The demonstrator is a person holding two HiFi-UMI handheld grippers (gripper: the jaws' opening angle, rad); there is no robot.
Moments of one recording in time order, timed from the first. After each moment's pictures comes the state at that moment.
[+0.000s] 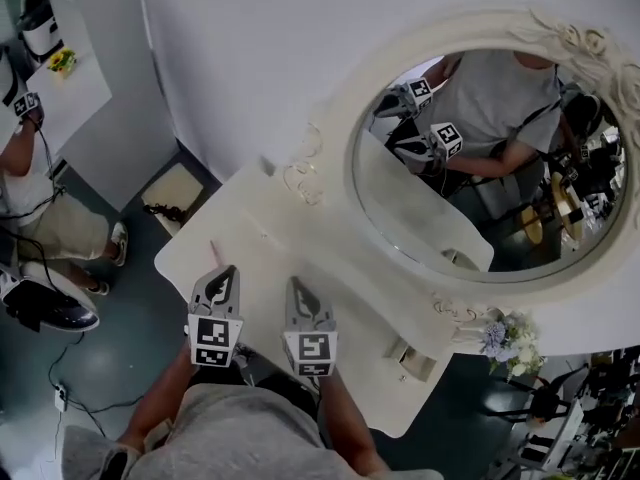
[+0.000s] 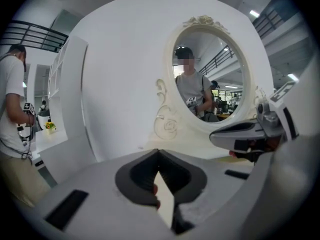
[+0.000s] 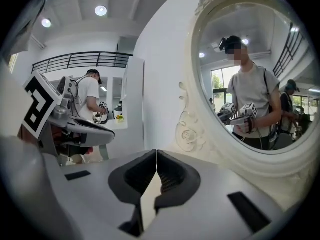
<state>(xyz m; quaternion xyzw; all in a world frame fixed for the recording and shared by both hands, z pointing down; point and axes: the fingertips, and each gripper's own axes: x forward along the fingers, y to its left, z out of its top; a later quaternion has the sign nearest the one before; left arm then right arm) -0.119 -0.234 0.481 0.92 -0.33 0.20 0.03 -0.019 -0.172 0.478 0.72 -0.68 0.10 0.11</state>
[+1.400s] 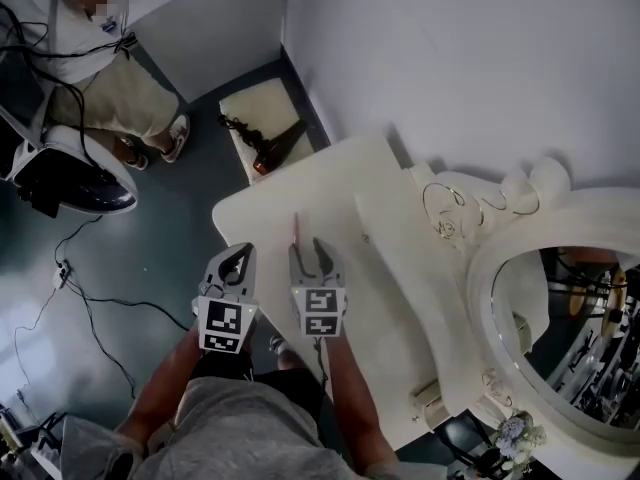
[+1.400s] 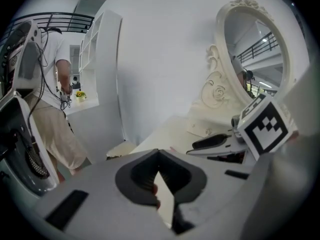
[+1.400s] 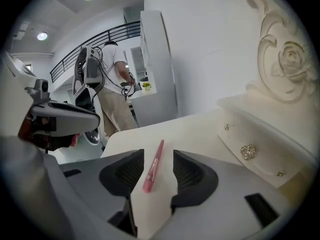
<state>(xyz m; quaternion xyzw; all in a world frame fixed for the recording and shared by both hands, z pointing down) -0.251 -0.310 0.611 0.84 -0.45 0.27 0.14 -0.154 -0.314 0.664 0.53 -0.78 0.25 0.22</state>
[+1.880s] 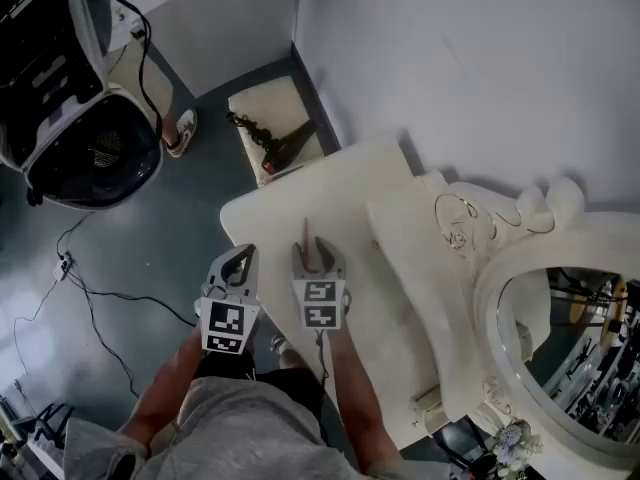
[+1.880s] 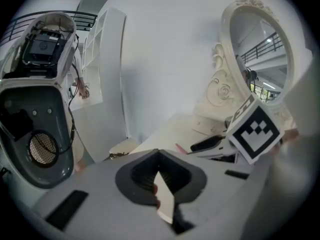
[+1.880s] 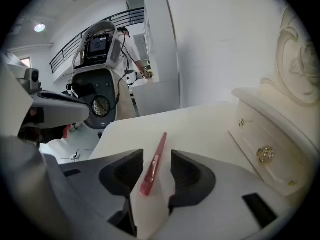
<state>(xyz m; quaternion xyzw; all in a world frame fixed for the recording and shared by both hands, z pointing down) -0.265 -0.314 0.620 0.83 -0.46 0.27 0.15 -0.167 -0.324 0.690 0.51 -0.77 0.27 0.28</state>
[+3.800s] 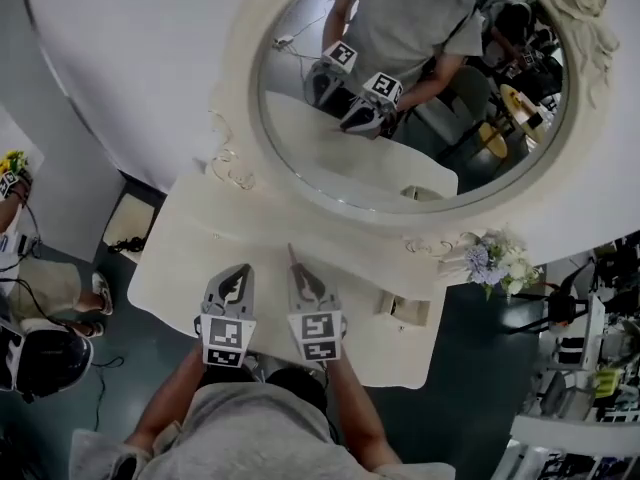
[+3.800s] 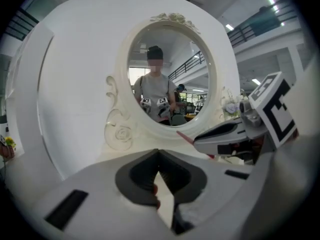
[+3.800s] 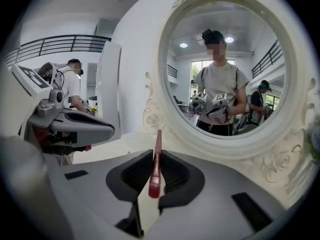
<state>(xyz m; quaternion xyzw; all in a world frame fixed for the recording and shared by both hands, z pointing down) -0.013 -0.166 0.477 0.97 -0.15 0.19 0.00 0.057 -0.106 0.488 0.79 -0.56 0.17 0.16</state>
